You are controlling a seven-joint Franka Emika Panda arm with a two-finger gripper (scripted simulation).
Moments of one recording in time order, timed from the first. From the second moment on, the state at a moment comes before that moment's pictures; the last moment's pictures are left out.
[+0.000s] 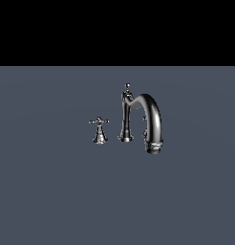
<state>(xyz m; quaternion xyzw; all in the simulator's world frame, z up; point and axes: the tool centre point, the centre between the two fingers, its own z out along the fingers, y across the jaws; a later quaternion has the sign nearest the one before) -0.261 0.005 0.481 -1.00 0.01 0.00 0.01</state>
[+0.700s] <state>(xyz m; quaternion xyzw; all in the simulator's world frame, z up) -0.220 -0.071 0.328 -0.99 0.06 0.10 -0.02</state>
